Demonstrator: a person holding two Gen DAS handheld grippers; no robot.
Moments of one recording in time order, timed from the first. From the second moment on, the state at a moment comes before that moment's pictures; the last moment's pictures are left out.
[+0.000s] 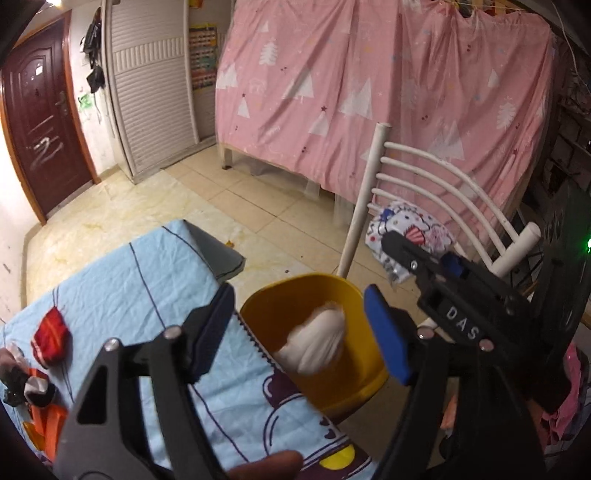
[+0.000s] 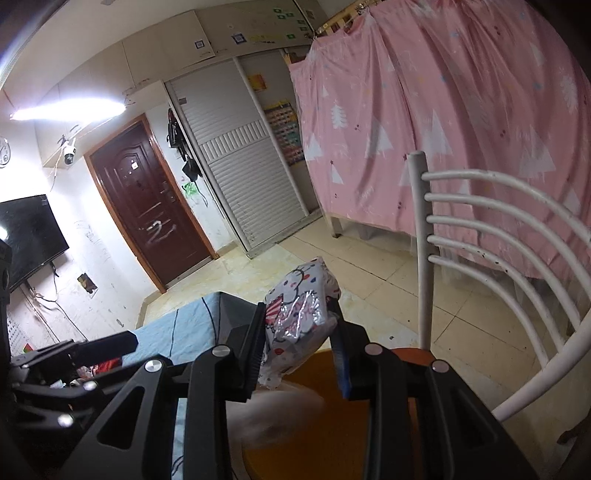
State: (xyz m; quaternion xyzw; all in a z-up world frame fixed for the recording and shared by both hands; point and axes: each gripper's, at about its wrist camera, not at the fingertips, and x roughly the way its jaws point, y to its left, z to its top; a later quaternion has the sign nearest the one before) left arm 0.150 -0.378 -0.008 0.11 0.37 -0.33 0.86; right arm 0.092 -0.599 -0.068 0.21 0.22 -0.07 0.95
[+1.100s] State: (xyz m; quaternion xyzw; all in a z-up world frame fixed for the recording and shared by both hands) left arm 0.117 -0.148 0.028 -0.01 0.36 -0.18 0.92; right arm 0.106 -0.442 -0.041 0.08 0.25 0.04 0.96
